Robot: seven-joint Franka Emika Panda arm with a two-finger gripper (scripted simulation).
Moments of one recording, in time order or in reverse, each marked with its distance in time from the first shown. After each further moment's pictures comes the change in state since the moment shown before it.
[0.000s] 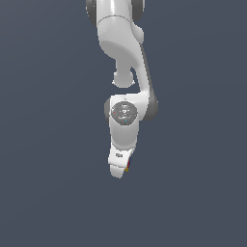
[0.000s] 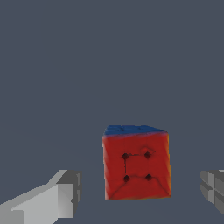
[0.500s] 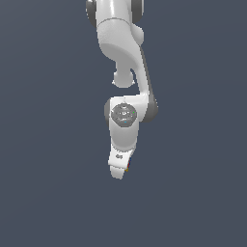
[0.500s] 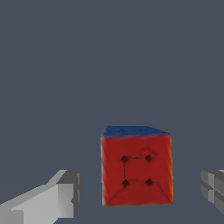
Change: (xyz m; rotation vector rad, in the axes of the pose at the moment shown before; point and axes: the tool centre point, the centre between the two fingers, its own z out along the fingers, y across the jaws) arm 0.000 0.001 0.007 -0.001 0.001 -0.020
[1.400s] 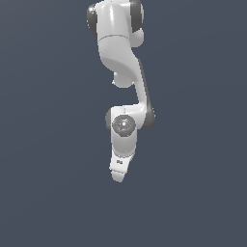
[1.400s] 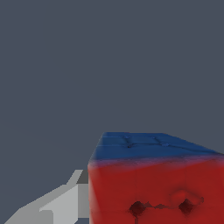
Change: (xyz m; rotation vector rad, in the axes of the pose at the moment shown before) arm 0.000 -0.001 0.045 0.002 0.000 -0.004
